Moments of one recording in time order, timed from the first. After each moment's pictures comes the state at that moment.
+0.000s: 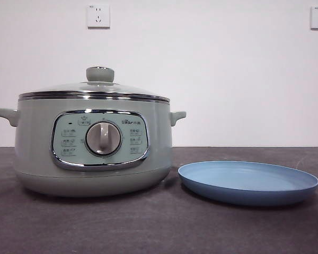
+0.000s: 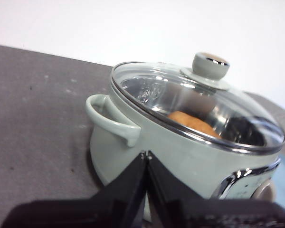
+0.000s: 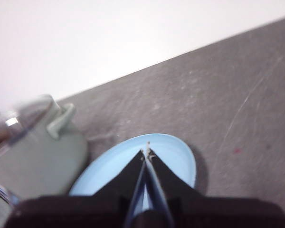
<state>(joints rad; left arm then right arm) -0.09 0.01 0.02 -0.08 0.24 -0.31 0.06 0.00 0.02 -0.08 -0.23 0.41</state>
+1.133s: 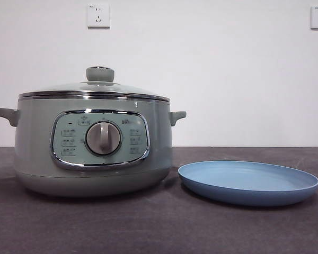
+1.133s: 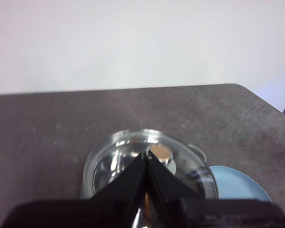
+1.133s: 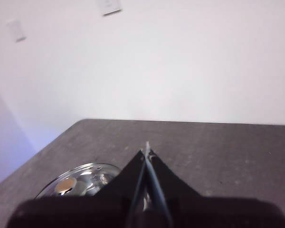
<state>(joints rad) -0.10 0.65 1.03 -0.59 0.32 -0.11 0.10 0.82 1.14 -0.40 -0.42 0.14</state>
